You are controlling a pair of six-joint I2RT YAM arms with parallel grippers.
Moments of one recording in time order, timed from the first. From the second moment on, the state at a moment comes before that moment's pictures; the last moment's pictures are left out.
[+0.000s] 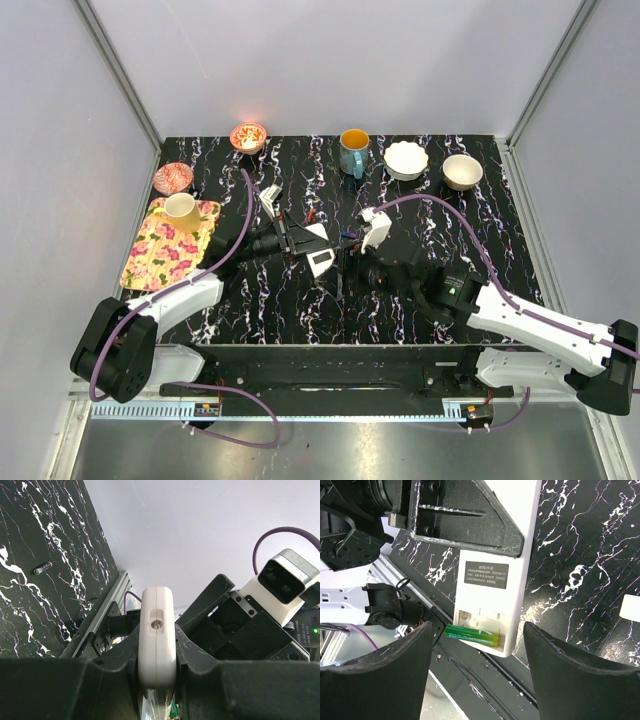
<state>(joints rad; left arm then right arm) -0.48 1.26 0.58 0.72 0.80 -1.33 1.07 1.05 0.95 -0.31 0.11 0.66</state>
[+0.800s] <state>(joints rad) -0.48 1.26 0.57 0.73 0.80 -1.33 1.06 1.06 0.94 -0.29 0.08 0.67</state>
